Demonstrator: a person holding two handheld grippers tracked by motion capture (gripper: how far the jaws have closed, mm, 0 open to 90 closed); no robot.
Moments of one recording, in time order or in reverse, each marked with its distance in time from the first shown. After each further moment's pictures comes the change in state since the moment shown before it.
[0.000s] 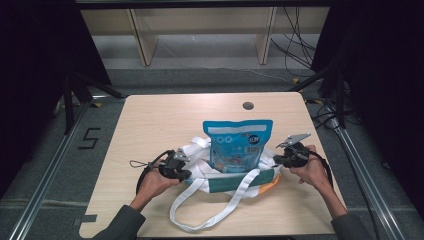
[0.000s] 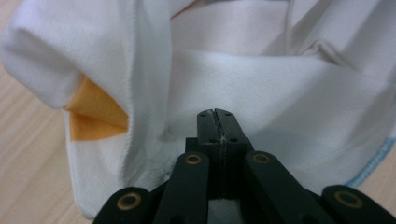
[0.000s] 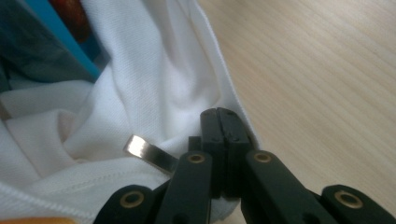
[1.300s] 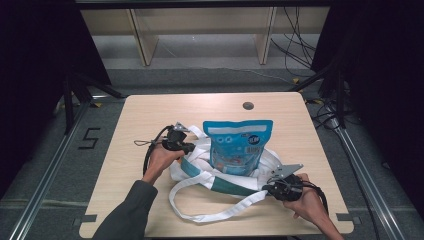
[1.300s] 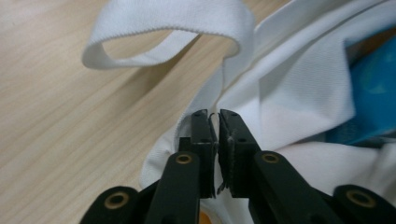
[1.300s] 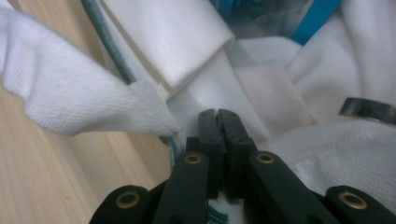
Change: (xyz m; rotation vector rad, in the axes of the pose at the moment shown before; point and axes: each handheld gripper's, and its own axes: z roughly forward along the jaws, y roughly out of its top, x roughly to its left) left arm 0.048 0.051 -0.006 -0.189 0.038 -0.175; right arm 0.094 -0.030 -0.021 0.004 0.139 -0.078
